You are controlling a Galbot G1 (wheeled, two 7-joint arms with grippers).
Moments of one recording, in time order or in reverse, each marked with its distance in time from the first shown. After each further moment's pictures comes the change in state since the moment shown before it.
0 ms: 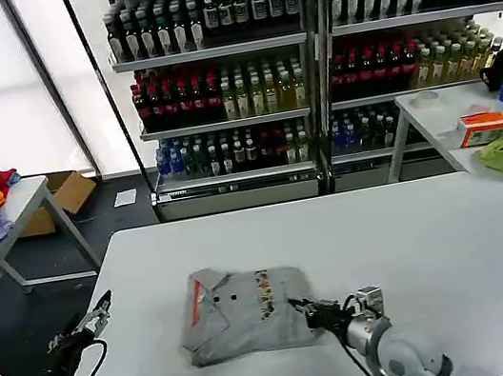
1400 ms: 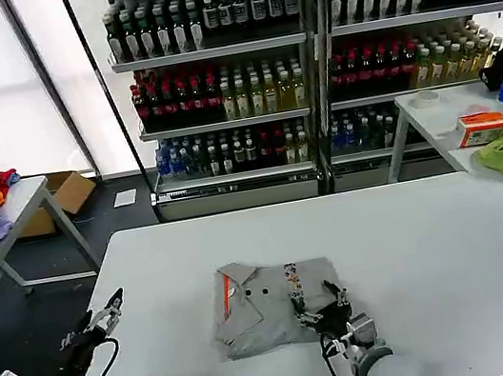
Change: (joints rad) left arm -0.006 -0.013 0.045 -0.023 -0.007 0.004 -0.026; right arm -0.124 0.154 0.005 -0.030 -0.639 0.158 0.076
